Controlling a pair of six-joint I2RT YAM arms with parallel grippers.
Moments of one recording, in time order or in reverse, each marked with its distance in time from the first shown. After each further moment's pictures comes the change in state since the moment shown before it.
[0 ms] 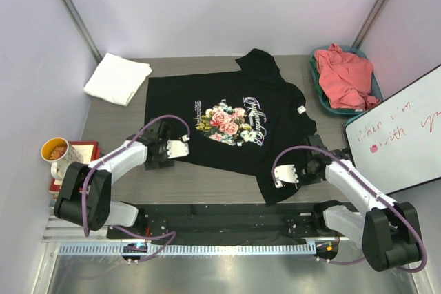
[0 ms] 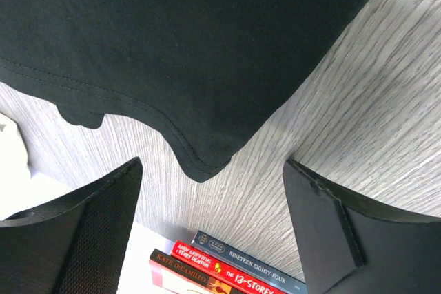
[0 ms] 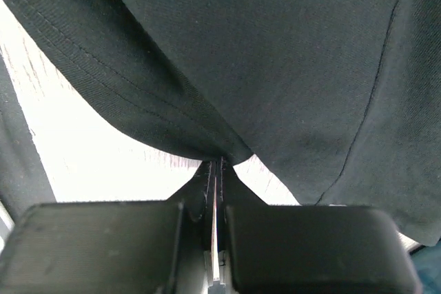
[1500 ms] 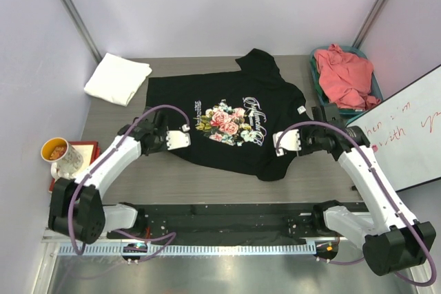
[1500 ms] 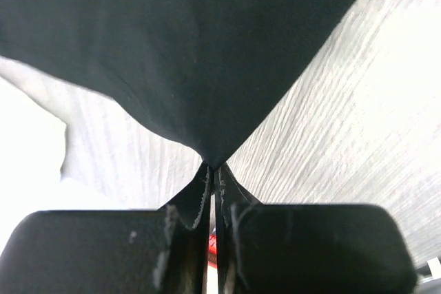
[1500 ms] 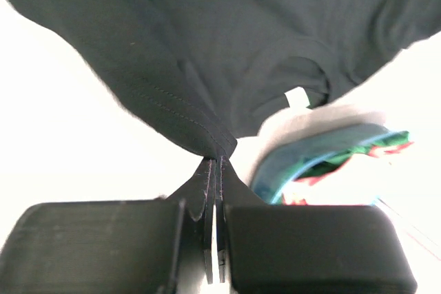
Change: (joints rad) left arm -0.003 -0.081 0.163 -0.206 0.105 -0.005; right arm 0.000 -0.056 0.457 -0.160 -0.051 0.017
